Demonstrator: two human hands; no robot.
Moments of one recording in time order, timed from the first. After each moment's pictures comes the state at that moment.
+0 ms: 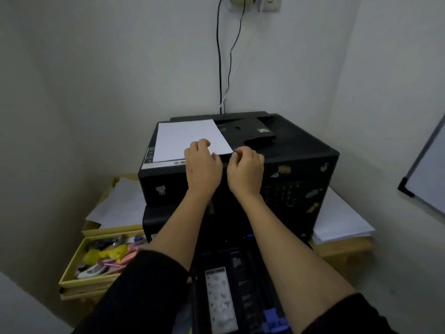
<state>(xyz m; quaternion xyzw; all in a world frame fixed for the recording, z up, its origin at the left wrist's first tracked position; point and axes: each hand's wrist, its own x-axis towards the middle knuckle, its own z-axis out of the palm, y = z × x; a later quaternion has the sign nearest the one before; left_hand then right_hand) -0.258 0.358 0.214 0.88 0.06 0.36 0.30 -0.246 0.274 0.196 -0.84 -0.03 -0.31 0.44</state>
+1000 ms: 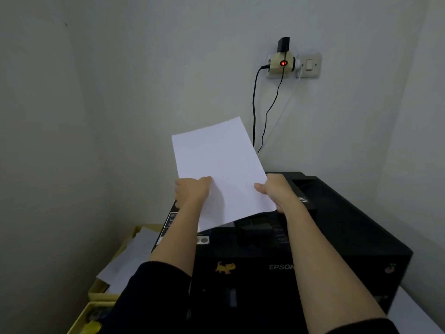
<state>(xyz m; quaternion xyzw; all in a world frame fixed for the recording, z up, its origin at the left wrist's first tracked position) -0.146 0.448 0.289 0.74 0.34 0.21 0.54 -0.079 0.269 0.279 -0.78 -0.09 0.01 0.62</state>
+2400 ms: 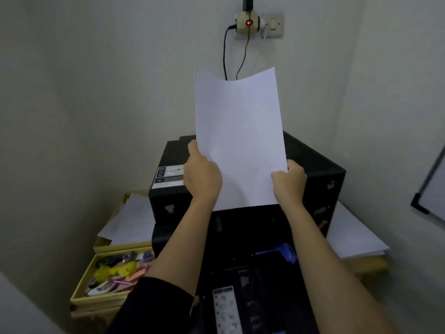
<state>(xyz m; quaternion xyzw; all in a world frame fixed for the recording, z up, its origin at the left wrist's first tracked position) -0.278 0.352 0.254 0.80 0.17 0.39 0.42 -0.246 0.202 0.221 -0.75 0.05 -0.26 0.61</state>
